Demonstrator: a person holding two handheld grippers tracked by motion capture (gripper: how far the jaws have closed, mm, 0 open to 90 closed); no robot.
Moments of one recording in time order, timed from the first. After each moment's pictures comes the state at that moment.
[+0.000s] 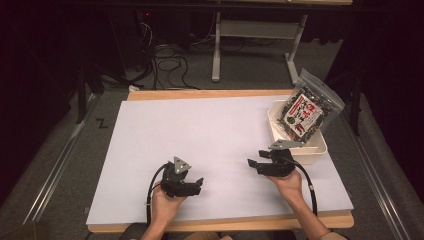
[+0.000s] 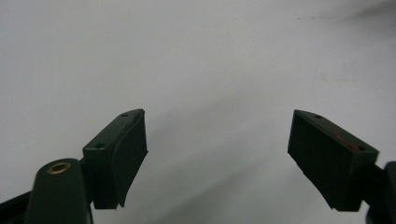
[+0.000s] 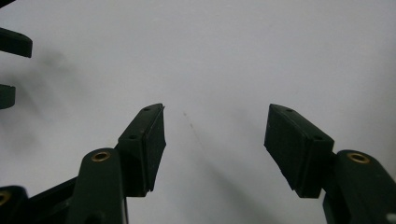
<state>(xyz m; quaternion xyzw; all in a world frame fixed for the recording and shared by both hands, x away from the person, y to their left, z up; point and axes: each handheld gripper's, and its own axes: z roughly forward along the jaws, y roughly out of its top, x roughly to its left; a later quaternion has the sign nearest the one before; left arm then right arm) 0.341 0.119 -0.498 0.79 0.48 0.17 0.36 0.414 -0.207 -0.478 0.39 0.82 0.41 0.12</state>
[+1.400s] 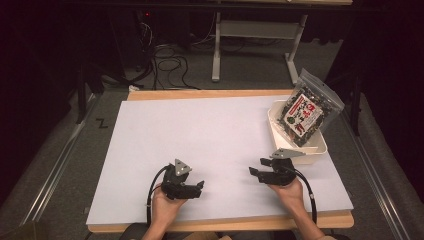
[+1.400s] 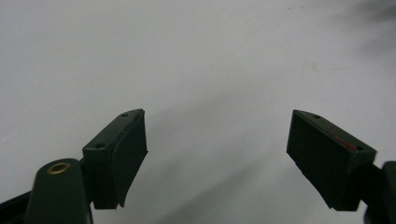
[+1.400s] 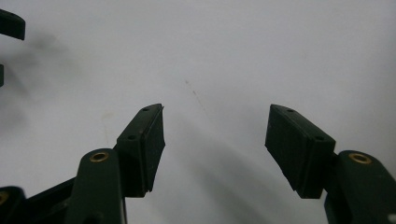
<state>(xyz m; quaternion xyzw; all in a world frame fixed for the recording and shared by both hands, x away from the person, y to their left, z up) 0.338 0.119 -0.502 0.79 0.47 0.16 0.36 0.397 -0.214 -0.498 0.40 0.81 0.40 0.12</state>
